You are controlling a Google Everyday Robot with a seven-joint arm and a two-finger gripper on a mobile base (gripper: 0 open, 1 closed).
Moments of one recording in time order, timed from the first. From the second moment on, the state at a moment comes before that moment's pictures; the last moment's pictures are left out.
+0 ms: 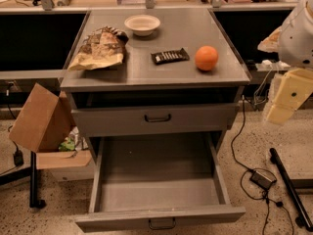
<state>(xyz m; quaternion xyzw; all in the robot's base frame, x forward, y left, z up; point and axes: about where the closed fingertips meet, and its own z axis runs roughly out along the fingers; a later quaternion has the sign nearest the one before) 0.438 -0.217 0.976 -0.60 0.78 -0.03 0.16</state>
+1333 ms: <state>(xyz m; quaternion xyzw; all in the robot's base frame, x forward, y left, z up) 0.584 -0.130 0.978 -0.61 0.73 -0.01 0.30</state>
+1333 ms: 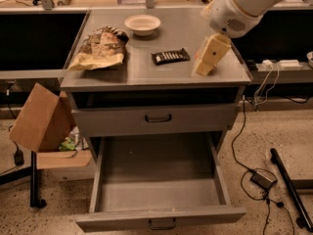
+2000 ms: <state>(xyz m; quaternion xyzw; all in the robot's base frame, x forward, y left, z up) 0.646 -0.077 0.977 -0.62 0.70 0.06 0.36</state>
